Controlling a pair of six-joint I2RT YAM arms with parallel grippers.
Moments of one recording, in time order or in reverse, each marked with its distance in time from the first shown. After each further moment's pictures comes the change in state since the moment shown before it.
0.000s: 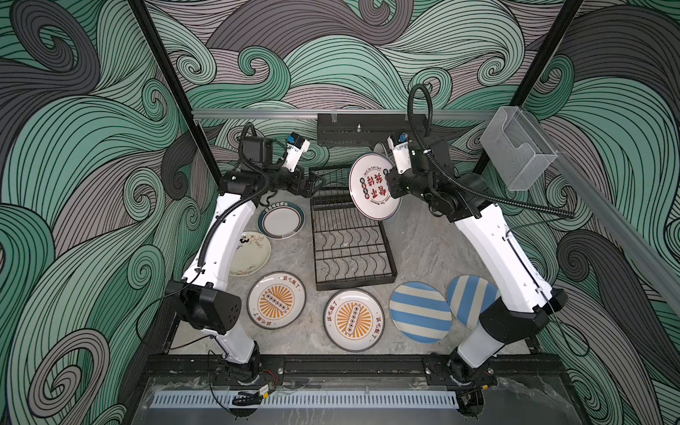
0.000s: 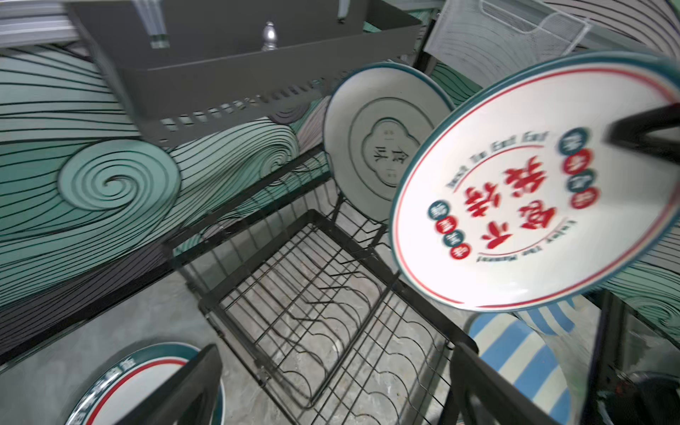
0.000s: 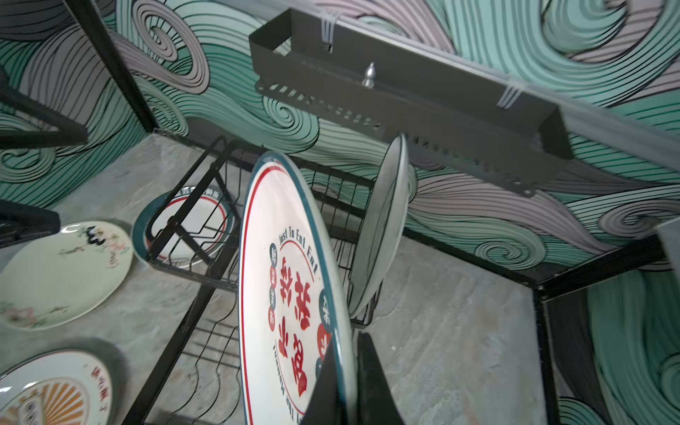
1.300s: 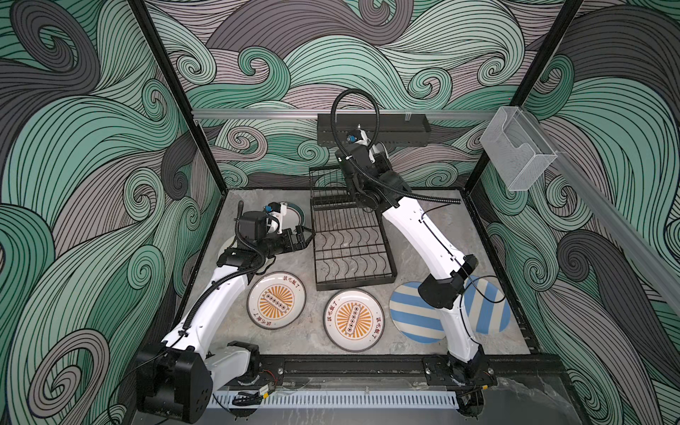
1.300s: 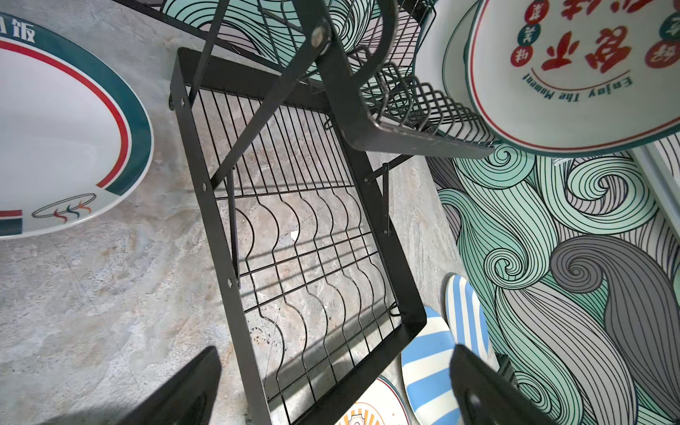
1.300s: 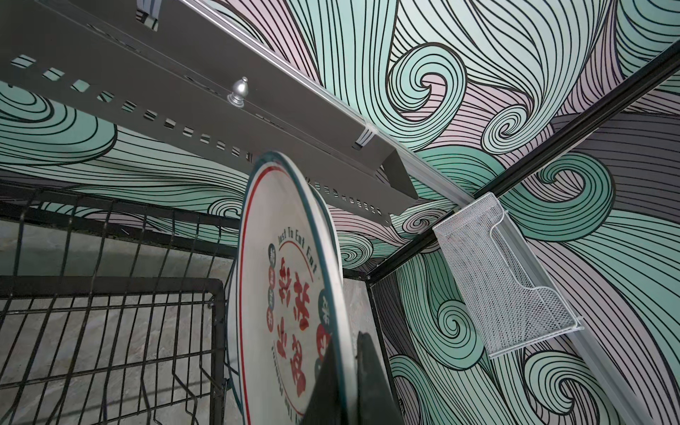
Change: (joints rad) left arm 0.008 -0.476 -0.974 0.443 0.019 -0.559; right arm 0.149 0.494 0.425 0.024 0.758 -0.145
